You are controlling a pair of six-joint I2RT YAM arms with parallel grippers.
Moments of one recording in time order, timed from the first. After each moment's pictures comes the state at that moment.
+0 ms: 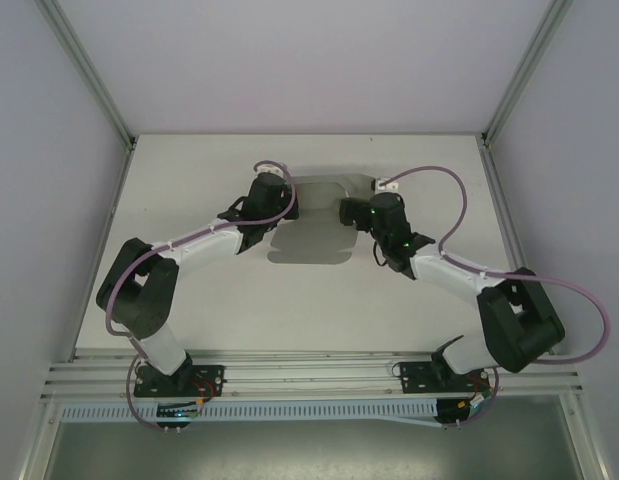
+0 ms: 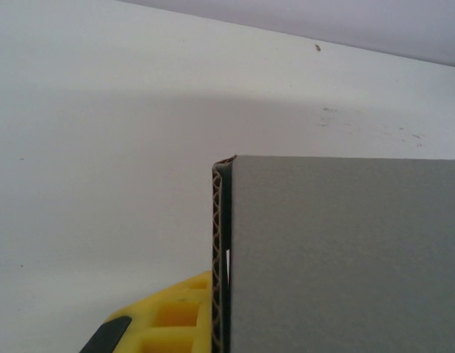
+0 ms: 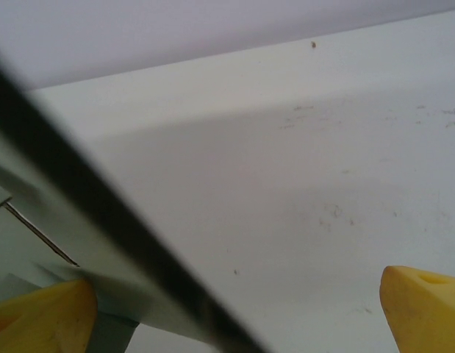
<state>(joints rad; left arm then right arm) -0.60 1.71 1.08 0.07 -0.14 -0.53 0.57 1.44 0.77 0.20 0.31 0.39</state>
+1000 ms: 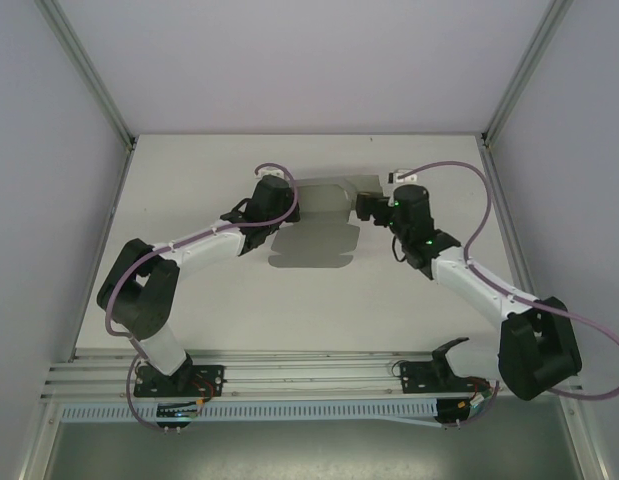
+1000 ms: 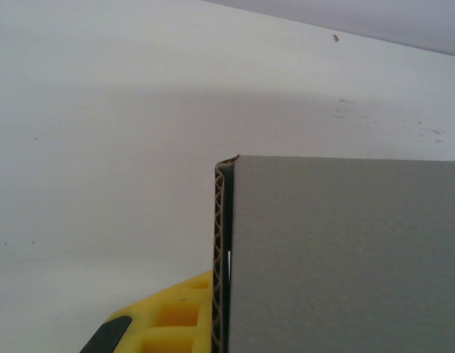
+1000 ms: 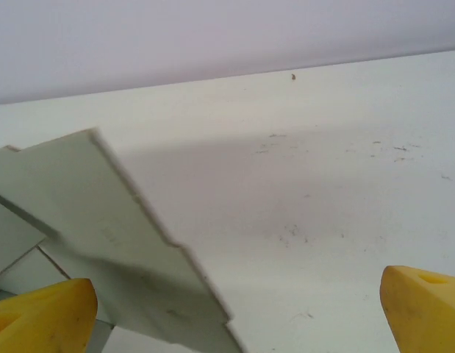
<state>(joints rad) -0.62 1.71 1.09 0.02 -0.20 -0.55 0.42 1.25 0.77 0.03 0.14 0.28</state>
